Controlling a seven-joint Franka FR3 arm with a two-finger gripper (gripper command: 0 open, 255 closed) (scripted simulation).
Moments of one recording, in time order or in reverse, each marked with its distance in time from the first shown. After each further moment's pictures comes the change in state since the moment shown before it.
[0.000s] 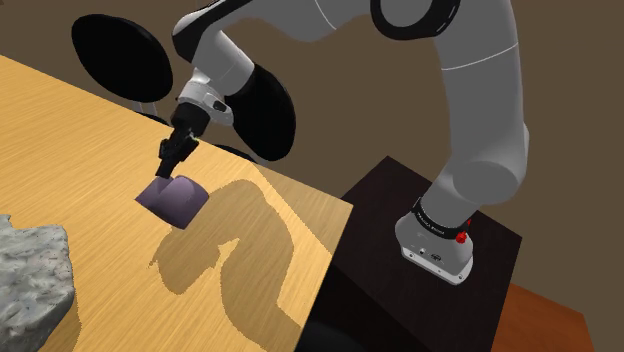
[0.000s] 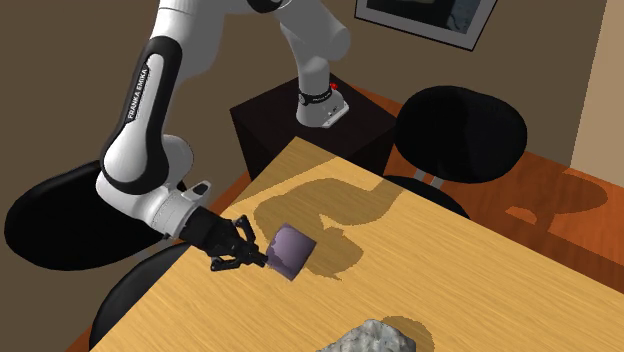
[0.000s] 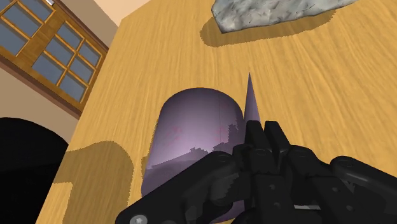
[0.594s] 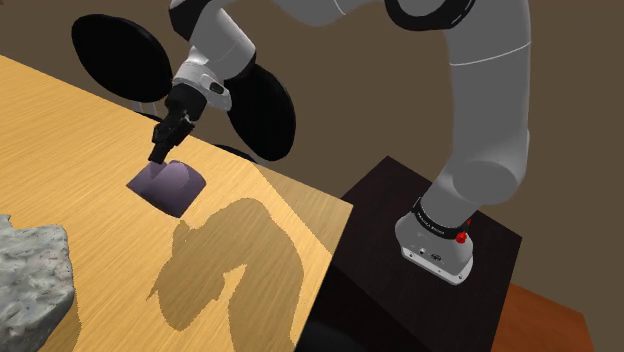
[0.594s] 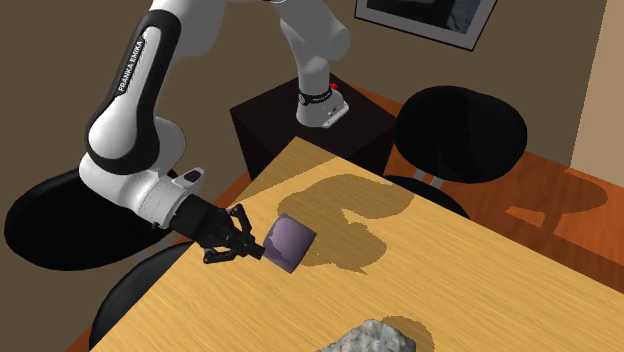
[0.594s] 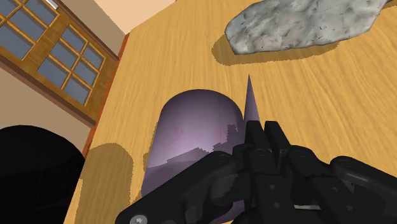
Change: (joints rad) arm -0.011 -0.075 0.007 -0.005 0.002 -0.038 0.059
